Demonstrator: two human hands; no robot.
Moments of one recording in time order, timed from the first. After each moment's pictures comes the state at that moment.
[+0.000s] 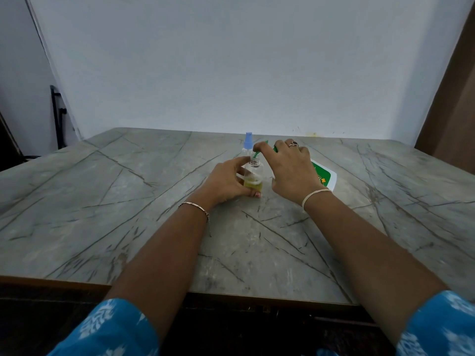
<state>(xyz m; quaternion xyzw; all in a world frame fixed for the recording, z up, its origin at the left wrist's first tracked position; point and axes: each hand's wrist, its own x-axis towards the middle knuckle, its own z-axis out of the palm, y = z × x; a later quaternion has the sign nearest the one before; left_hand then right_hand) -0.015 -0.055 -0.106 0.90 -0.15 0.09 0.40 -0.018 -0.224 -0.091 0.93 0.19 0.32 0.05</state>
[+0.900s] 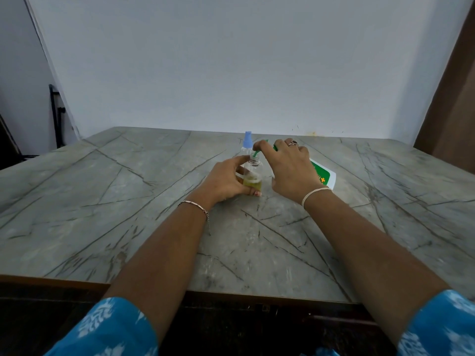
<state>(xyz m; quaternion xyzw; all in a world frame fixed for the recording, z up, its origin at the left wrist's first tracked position) -0.014 -0.056 -0.106 0.90 -0.15 0.09 0.39 -0.019 -0.225 -0.090 0.93 0.19 0.31 0.05</state>
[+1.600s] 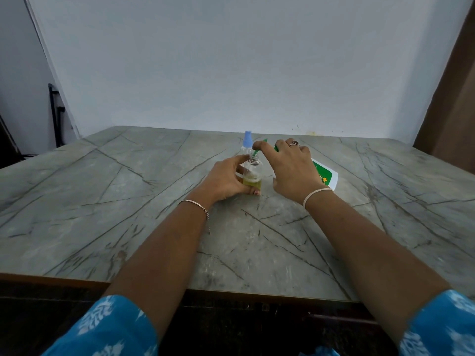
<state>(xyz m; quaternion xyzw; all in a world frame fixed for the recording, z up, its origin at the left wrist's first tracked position) -0.014 -0.056 -0.106 0.90 -0.16 0.09 0.40 -0.019 -0.228 -0.091 0.93 0.19 0.31 0.06</state>
